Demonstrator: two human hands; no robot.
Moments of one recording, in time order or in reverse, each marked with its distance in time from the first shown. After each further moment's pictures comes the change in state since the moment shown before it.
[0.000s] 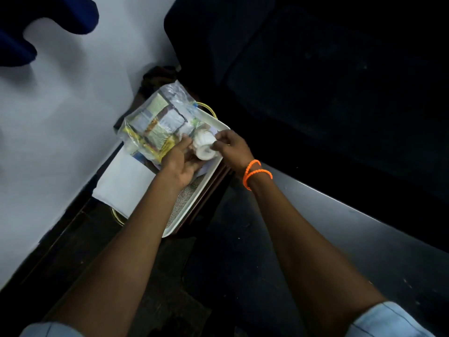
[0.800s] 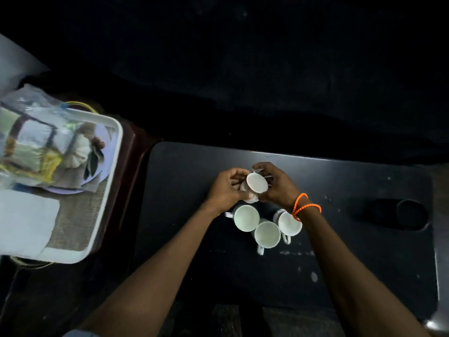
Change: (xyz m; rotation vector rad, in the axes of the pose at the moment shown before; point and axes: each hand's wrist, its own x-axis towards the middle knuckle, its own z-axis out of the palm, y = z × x) left_hand -0.076 -0.278 0.103 1.093 -0.652 0.096; right_hand -0.189 0.190 -0.246 -0.189 0.232 0.187
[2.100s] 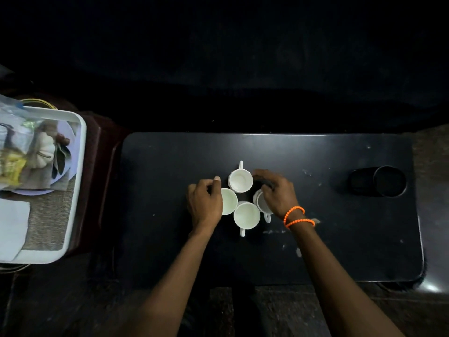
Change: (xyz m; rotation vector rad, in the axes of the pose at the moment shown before) left_hand -0.045 -0.034 0.058 0.330 0.527 -0.188; right_hand -0.055 0.075 -0.003 -0.053 0.287 -0.034
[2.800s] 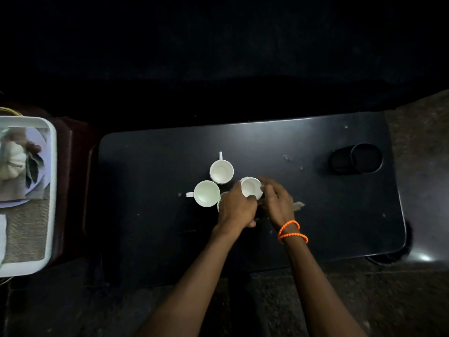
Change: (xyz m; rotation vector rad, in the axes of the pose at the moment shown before) left_hand -0.076 0.054 0.048 0.284 -0.520 0.017; right_hand -0.058 0.031 -0.005 0.367 0.187 0.343
